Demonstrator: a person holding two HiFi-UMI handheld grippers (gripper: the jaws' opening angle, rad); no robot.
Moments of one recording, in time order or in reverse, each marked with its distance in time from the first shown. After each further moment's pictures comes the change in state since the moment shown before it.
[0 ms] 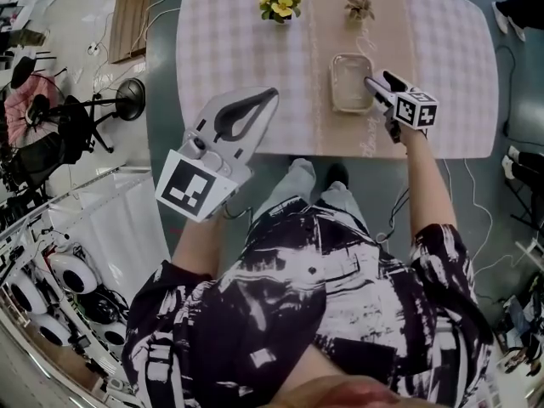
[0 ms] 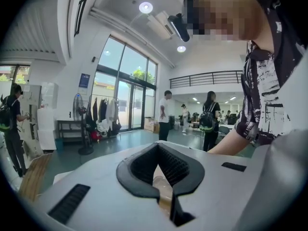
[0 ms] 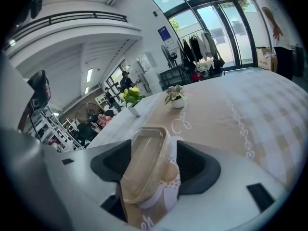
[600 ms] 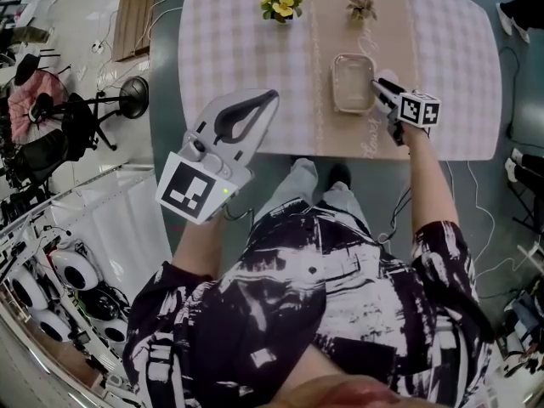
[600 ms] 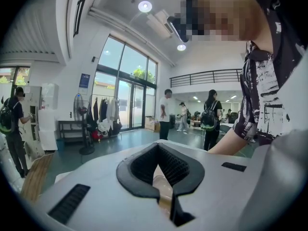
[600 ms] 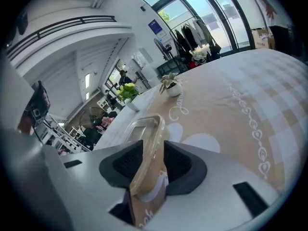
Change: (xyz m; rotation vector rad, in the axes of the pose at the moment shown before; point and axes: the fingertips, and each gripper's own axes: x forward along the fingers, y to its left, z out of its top) left arm 0.002 -0.003 -0.002 0.004 0.016 0.011; right arm 0.007 -0.013 -0.029 0.133 0.068 0.063
